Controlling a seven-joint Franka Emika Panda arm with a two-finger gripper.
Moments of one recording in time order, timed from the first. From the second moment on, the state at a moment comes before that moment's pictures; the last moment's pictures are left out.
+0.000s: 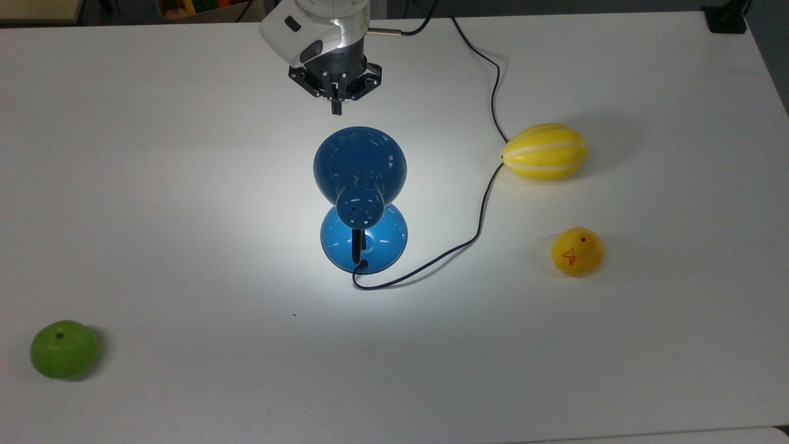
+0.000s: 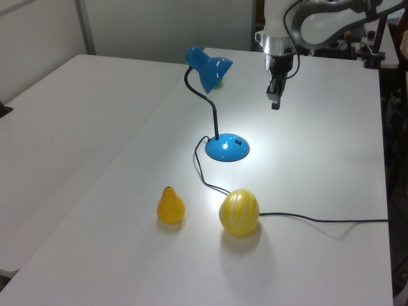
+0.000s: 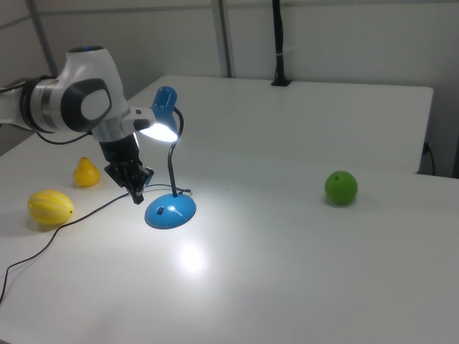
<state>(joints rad) 0.14 0.10 -0.02 -1.90 -0.07 2.00 0.12</state>
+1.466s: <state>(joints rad) 0.20 0.30 -0.02 -2.00 -0.08 2.59 0.24</state>
